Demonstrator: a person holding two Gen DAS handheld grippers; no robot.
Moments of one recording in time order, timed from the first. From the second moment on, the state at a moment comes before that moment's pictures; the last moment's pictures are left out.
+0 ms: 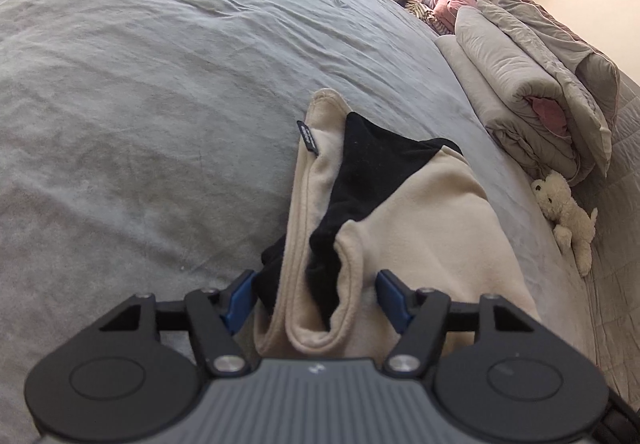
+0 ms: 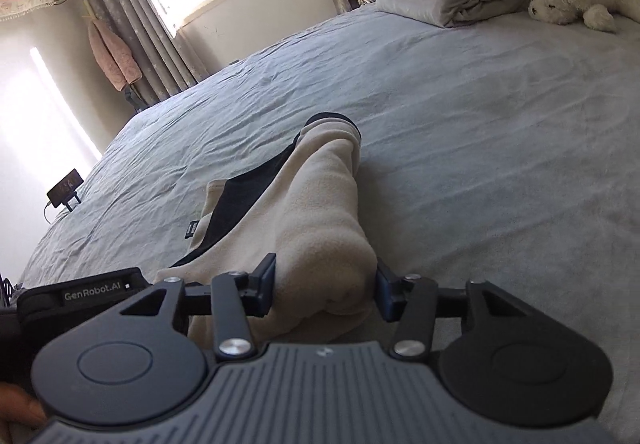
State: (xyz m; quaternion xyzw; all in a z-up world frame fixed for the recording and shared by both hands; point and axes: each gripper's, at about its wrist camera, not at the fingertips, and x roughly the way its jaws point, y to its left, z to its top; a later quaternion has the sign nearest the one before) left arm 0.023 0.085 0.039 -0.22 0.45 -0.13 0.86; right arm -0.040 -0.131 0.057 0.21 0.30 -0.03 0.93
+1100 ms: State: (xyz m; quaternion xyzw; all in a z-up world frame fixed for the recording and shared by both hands) left arm -0.038 0.006 0.036 -0.13 0.47 -0.25 0.83; right arm -0.047 -0.266 0.030 0.25 0.39 0.09 0.88
